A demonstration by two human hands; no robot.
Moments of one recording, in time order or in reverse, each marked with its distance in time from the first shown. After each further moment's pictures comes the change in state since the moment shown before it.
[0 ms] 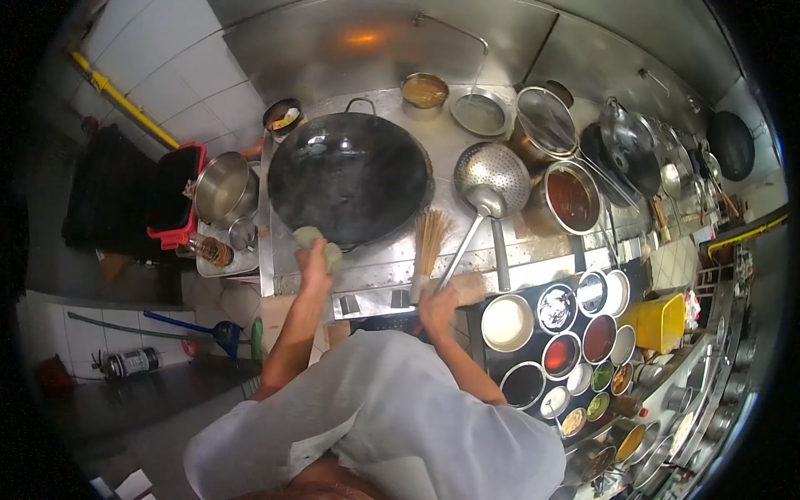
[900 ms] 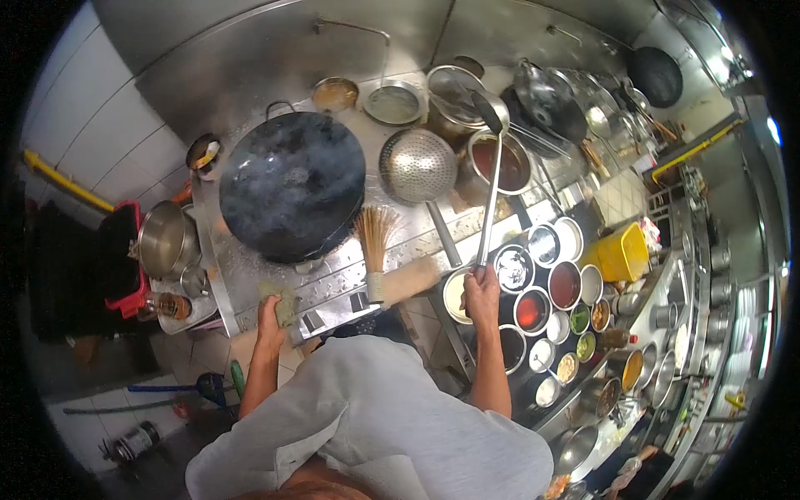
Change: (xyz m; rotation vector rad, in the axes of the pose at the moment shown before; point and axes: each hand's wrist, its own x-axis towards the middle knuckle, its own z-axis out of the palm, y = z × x) left_hand -0.003 -0.025 -0.082 0.012 -0.459 -0.251; right_hand 0.048 -0.007 -0.248 0.798 0.050 0.604
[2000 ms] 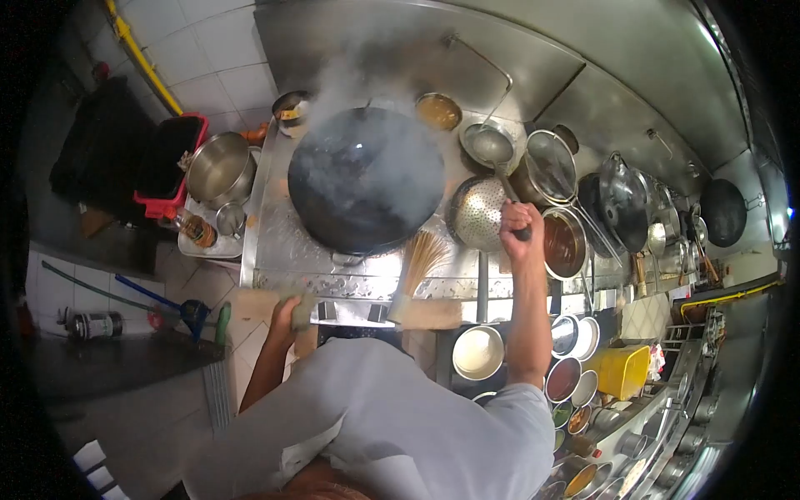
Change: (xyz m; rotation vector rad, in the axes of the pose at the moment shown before) left_hand -0.062 -0.033 -0.017 -0.080 0.069 0.097; right_hand 0.222 -0.120 0.106 1.300 -0.891 0.802
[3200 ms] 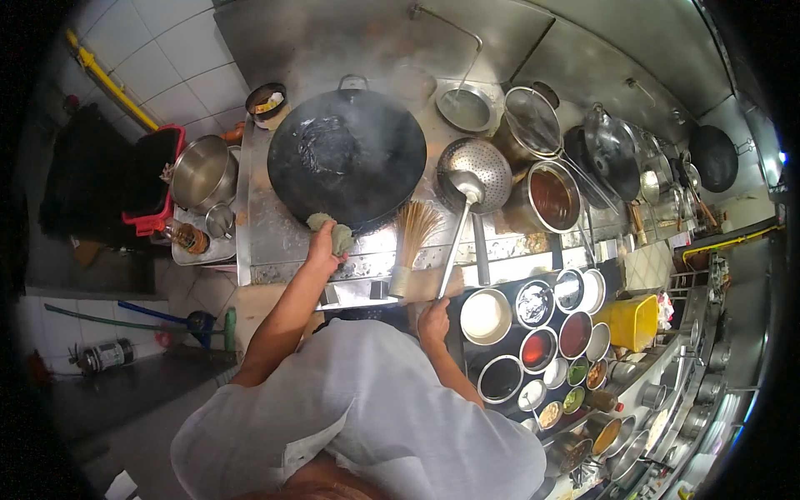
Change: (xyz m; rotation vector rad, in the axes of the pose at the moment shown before) left_hand 0.114 0.026 0.139 0.001 0.125 -0.337; right_hand -0.118 0.237 -0.309 -2.118 1.071 -0.408
